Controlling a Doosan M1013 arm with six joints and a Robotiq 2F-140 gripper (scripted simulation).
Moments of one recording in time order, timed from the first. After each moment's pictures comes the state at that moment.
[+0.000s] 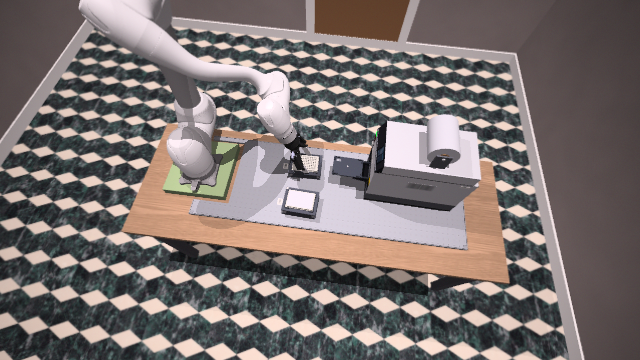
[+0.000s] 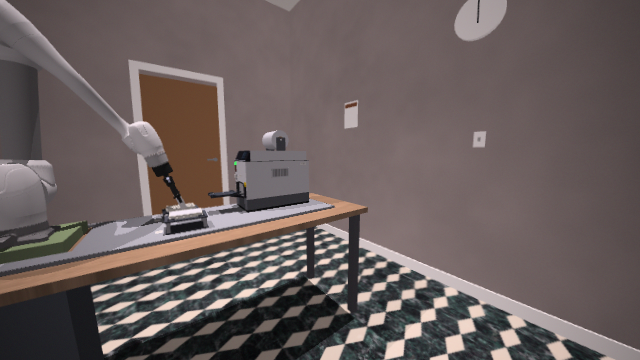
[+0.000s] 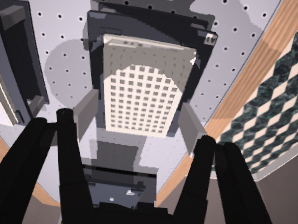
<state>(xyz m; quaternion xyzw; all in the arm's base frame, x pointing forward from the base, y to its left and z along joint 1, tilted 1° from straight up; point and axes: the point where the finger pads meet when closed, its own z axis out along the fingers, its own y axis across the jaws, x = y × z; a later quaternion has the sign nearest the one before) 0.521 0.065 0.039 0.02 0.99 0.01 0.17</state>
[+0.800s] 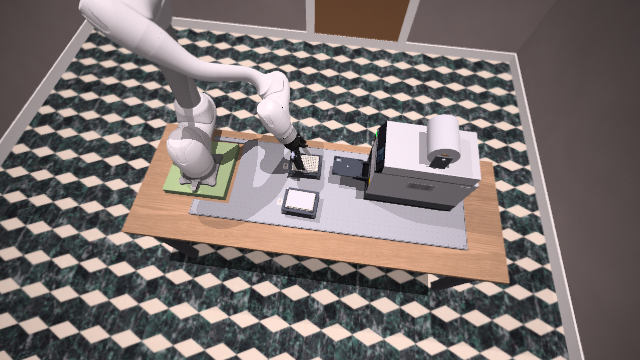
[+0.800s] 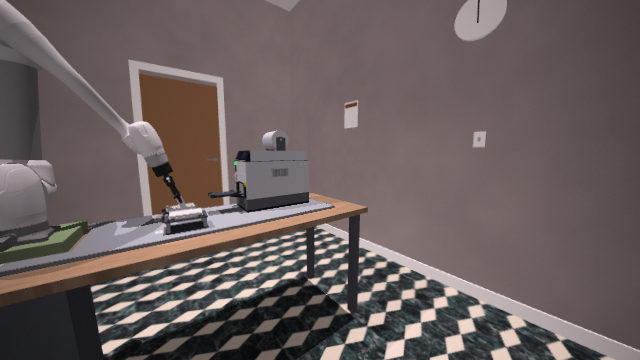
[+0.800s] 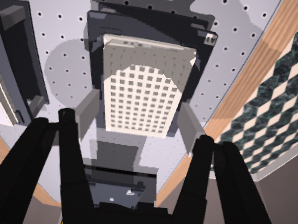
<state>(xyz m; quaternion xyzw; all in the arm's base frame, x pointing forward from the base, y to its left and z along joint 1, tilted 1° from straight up) 0.521 0.065 0.039 0.02 0.99 0.01 0.17</state>
